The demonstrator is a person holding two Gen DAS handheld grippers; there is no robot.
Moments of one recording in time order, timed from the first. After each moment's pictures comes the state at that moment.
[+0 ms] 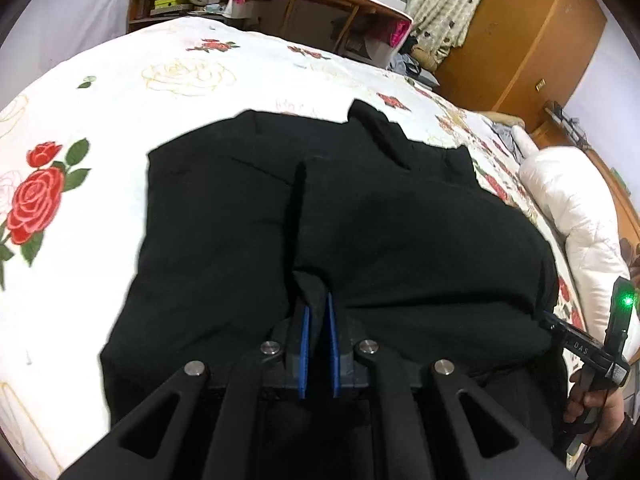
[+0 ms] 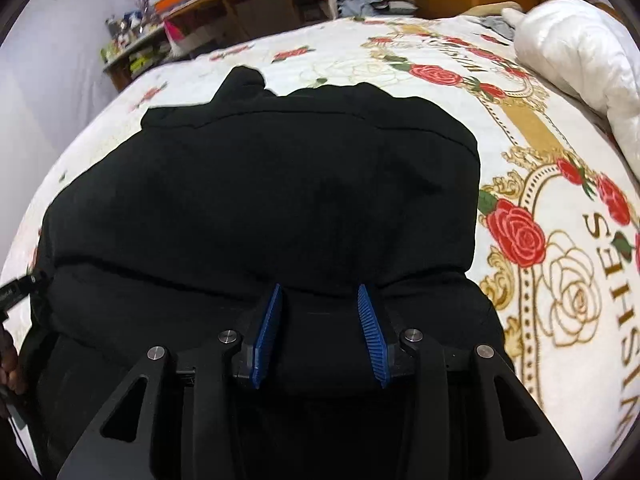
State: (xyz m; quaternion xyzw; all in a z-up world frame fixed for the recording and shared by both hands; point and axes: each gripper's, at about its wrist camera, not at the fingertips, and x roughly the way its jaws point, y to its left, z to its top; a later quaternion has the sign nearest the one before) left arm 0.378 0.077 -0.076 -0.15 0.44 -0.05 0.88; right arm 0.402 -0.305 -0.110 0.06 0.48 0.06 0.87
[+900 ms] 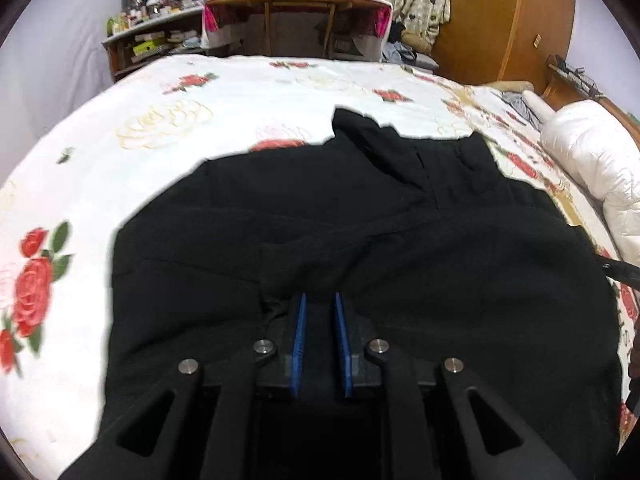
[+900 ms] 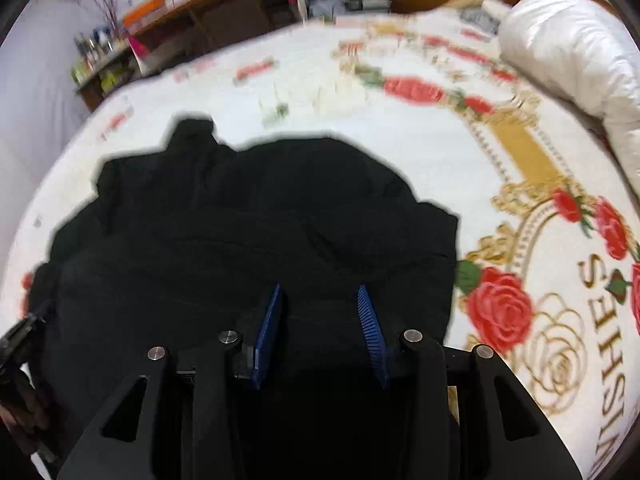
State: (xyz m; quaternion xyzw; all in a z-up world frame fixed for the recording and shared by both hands) left arm 0.428 0.030 -0.078 -0.04 0.42 -0.02 0.90; right arm 0.456 -0.335 -0.085 0.10 0.46 0.02 0.88
